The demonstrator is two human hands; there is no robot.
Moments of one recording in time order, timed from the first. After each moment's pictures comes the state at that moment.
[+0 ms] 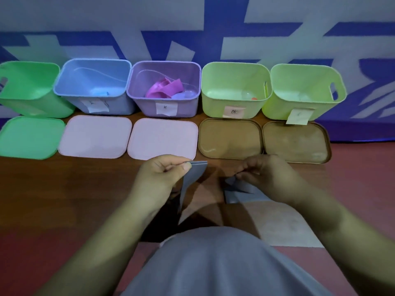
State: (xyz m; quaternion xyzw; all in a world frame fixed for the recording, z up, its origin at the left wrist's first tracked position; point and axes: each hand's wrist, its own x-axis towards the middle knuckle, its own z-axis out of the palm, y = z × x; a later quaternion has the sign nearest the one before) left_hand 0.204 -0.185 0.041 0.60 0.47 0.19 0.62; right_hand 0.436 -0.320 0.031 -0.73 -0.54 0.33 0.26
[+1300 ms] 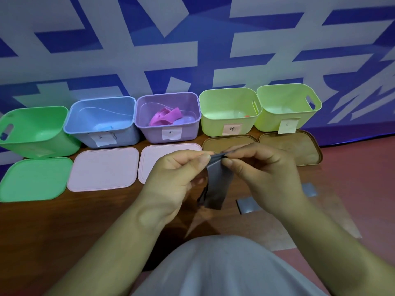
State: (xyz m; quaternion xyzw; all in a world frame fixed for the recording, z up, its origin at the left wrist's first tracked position) left_hand 0.184 -0.165 0.113 0.52 0.30 0.21 0.77; right_hand 0.313 -0.289 0.115 -0.63 -0.39 0.19 0.64
